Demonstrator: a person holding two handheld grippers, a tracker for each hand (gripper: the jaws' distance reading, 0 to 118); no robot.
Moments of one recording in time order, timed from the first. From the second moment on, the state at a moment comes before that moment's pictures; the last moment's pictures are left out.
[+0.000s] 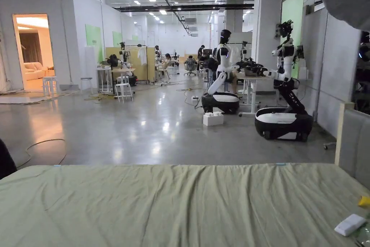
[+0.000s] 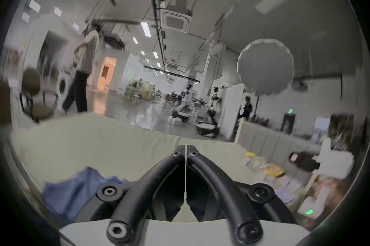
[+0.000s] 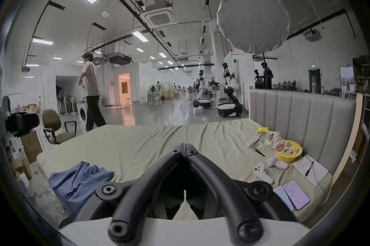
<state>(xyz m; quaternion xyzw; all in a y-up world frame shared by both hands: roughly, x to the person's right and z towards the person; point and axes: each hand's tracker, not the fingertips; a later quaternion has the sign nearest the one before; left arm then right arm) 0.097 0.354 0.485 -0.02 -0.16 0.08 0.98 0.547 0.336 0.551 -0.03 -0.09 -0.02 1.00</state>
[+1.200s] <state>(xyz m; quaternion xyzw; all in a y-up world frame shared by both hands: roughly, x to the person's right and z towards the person) 0.037 0.261 0.373 -0.26 -0.09 0.04 0.96 0.539 0.294 0.533 -0.13 -0.04 -0.04 0.99</state>
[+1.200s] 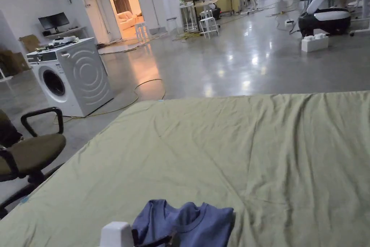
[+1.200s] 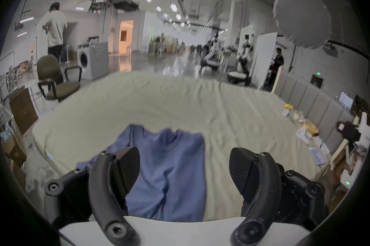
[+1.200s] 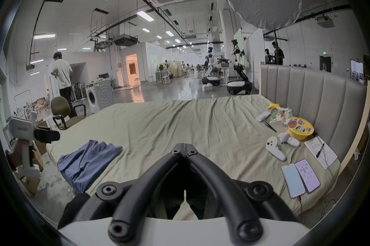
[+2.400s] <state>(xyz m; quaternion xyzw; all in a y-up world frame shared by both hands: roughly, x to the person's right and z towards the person) 0.064 0.330 0.222 -0.20 -0.12 0.14 0.96 0.571 0.253 0.549 -0.21 -0.06 -0.09 0.97</state>
